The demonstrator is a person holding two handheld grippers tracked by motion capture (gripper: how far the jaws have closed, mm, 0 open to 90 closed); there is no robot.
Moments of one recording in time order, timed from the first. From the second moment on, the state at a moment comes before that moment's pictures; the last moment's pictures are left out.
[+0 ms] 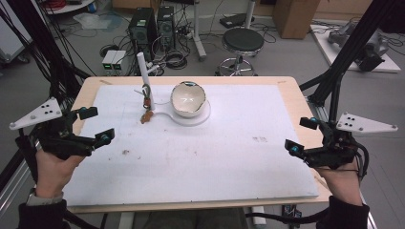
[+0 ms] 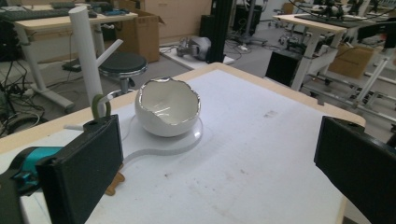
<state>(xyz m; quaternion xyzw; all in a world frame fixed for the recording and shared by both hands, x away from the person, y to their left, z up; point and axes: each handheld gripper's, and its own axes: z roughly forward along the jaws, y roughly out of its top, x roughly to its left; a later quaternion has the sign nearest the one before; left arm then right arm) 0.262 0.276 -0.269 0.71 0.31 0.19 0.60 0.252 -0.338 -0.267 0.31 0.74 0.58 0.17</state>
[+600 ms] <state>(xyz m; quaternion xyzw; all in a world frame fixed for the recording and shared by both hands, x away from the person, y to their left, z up) 0.252 0.280 -0.270 0.72 0.31 0.21 0.58 0.239 -0.335 -0.257 0.32 0.72 0.58 0.22</state>
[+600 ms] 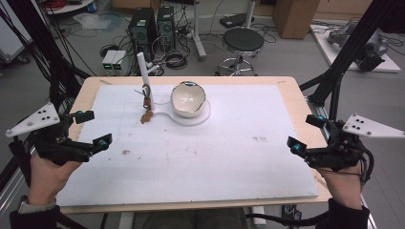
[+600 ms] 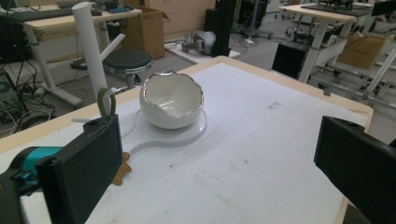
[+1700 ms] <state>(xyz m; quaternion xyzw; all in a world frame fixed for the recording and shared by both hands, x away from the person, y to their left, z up) 0.251 0.271 -0.273 0.72 0.32 0.21 0.58 0.243 -0.329 -0.263 0.32 0.72 0.58 0.21</state>
